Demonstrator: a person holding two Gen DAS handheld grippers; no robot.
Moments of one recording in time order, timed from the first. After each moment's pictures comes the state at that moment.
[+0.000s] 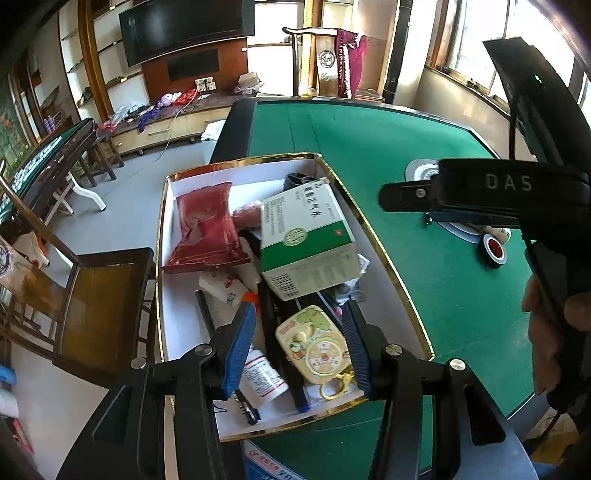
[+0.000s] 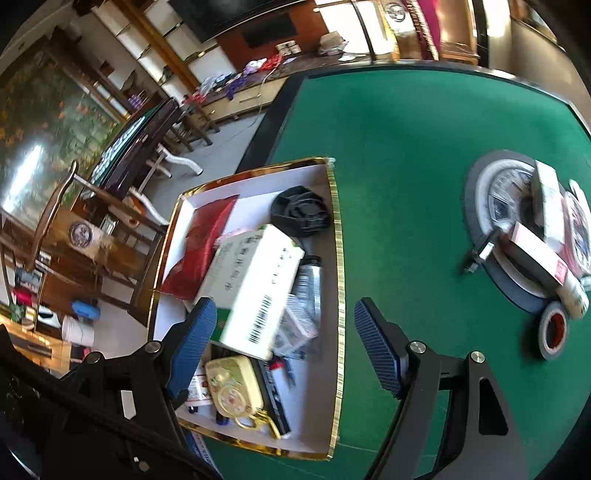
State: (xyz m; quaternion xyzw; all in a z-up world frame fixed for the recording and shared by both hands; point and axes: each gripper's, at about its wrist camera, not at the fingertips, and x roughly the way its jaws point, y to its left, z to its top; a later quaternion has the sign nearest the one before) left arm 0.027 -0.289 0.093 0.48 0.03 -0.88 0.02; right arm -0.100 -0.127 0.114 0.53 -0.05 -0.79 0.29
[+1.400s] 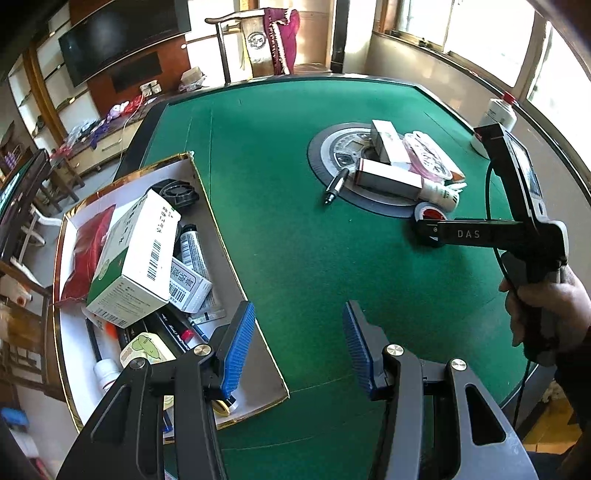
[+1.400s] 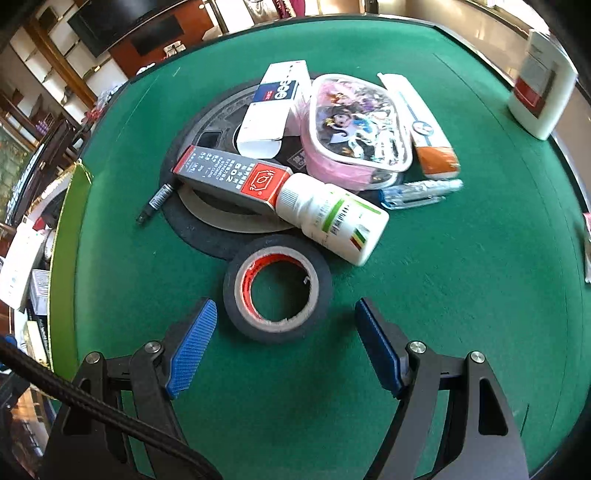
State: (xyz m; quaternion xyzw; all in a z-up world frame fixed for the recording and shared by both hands) left arm -0.013 -0.143 0.080 0.51 -0.01 -0.86 -0.04; right arm -0.150 0.082 0.033 0.56 -0.02 -0.82 0.13
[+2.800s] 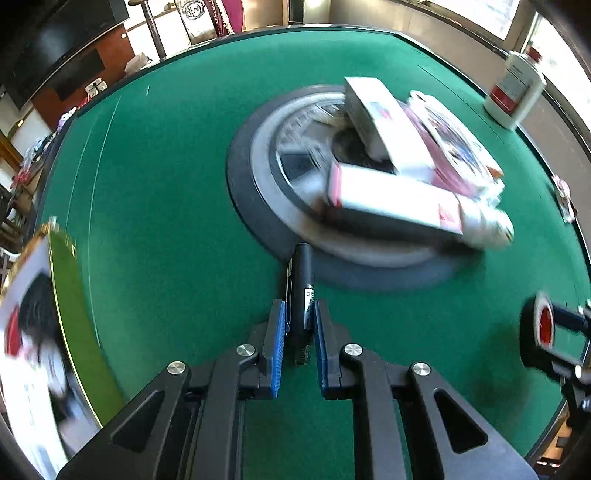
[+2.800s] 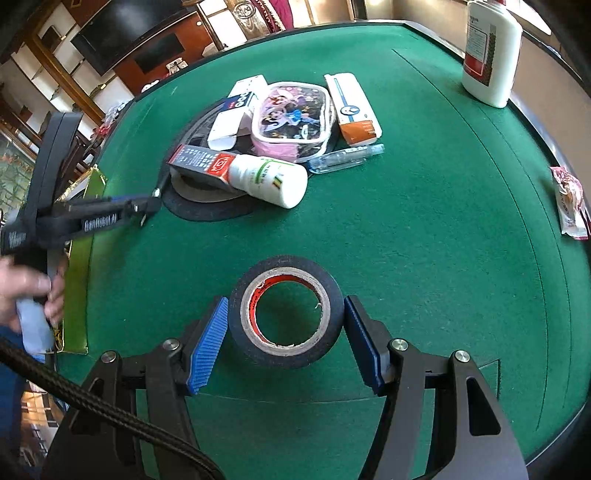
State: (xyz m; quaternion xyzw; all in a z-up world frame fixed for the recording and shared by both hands) left arm -0.149 -0.070 0.002 0.57 -0.07 -0.81 -0.10; right arm -0.100 0.143 0.051 0.55 -0.06 -0.82 0.14
